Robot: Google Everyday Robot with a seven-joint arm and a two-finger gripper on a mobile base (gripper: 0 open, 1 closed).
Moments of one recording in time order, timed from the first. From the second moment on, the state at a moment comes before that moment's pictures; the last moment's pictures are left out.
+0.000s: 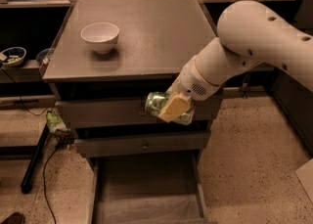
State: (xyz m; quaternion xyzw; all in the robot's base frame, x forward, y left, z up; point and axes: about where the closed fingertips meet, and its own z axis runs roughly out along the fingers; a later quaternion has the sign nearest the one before) arm 0.512 -0.036 0.827 -0.59 0.76 0.17 0.23
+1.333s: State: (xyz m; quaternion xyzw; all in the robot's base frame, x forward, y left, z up) arm 0.497 -0.024 0.741 -0.58 0.77 0.18 0.20
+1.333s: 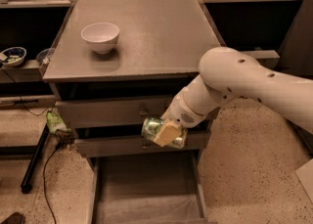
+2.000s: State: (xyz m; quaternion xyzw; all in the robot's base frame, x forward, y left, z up) arm 0.489 -0.006 0.679 -0.60 0.76 0.18 0.19
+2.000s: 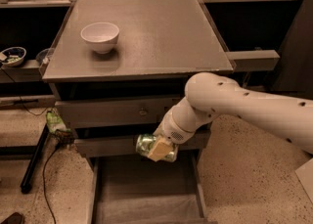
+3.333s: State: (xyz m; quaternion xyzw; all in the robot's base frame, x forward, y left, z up) arm 0.502 -0.011 0.570 -0.57 0.79 0.17 0.14
